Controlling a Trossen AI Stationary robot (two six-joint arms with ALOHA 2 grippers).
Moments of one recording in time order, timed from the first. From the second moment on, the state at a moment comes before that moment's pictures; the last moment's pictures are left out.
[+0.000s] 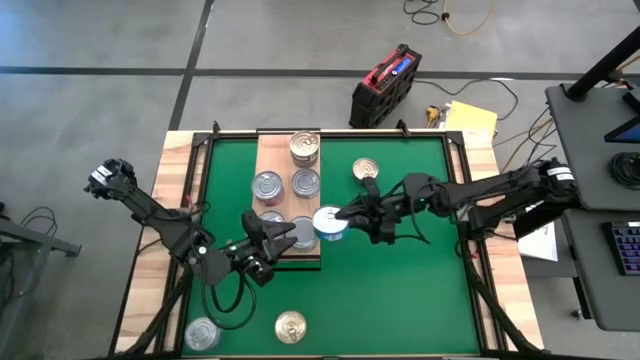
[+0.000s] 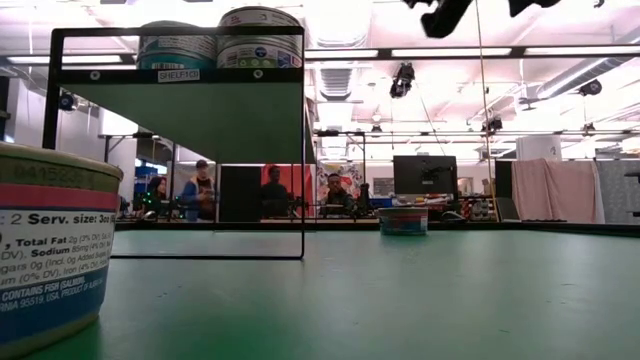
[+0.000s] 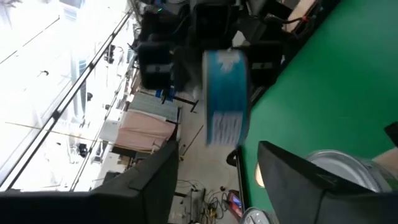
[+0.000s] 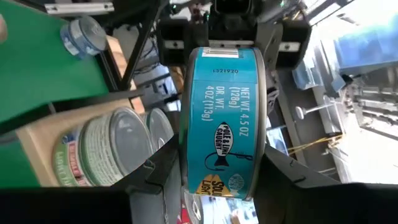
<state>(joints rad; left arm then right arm) -0.64 1.32 1.08 -0.01 -1.06 0.94 0.05 1.31 0.84 0.46 -0.20 -1.21</state>
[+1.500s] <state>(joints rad) -0.64 1.34 1.08 -0.03 -1.11 0.98 0.09 1.52 1.12 0.33 -0.14 -1.22</state>
